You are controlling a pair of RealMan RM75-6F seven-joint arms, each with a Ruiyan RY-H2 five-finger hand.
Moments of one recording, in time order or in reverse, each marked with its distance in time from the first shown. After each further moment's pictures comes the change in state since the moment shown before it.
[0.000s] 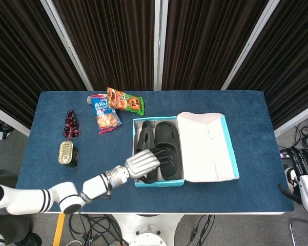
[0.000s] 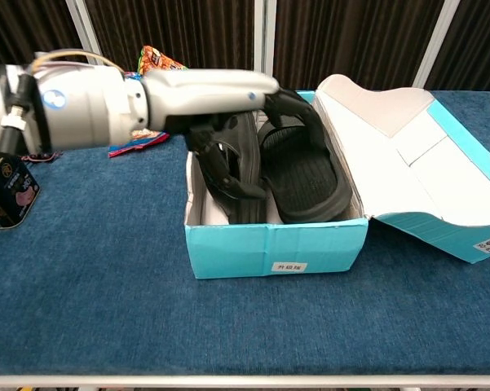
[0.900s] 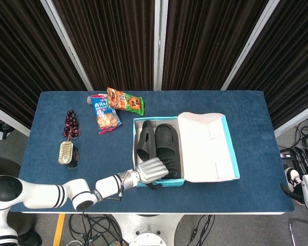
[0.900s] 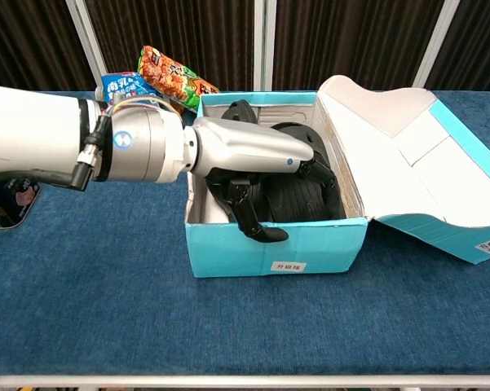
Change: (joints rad) left arm -0.105 -0.064 0.010 0.052 -0.108 -0.155 0.079; right arm -0.002 -0.004 0.005 0.023 0.019 -0.006 0.028
